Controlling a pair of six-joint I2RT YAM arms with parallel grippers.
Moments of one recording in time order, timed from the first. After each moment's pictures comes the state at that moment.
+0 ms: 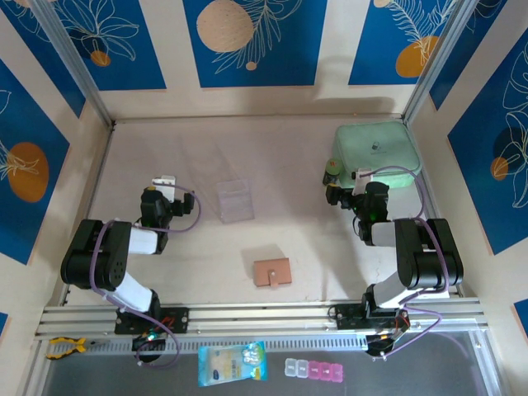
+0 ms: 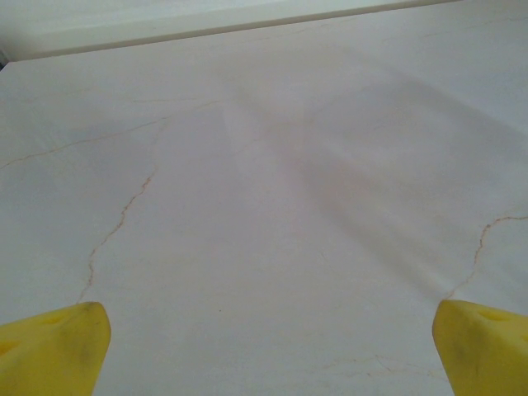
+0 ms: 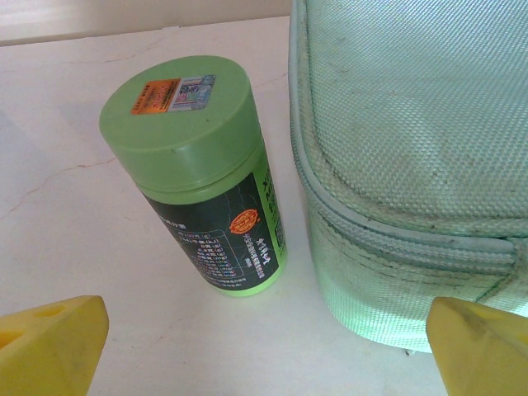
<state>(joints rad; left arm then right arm) -0.08 1.57 0.37 0.82 -0.05 0.07 0.00 1.52 0.41 0.69 -0.18 0.08</state>
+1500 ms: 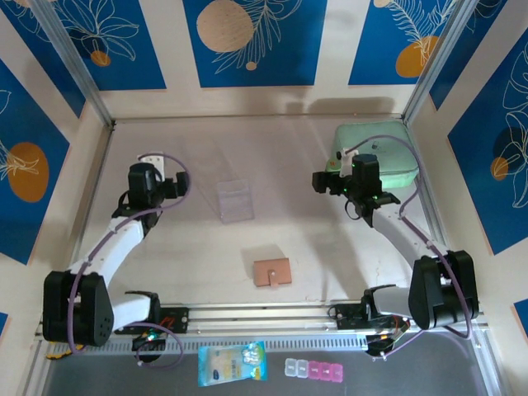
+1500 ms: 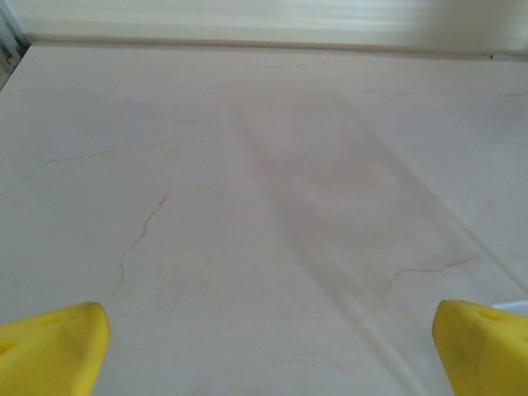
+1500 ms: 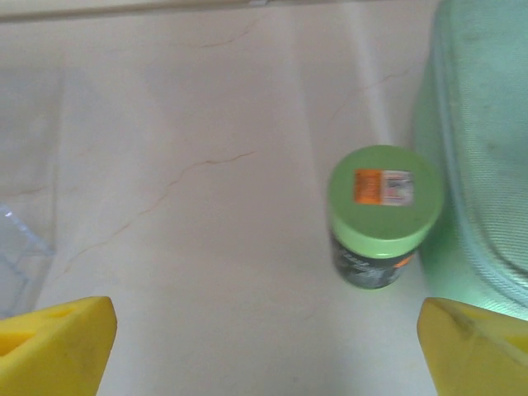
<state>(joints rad) -0.11 1.20 0.73 -0.06 -0.05 -0.11 0.21 1.27 0.80 -0.15 -0.13 0.15</state>
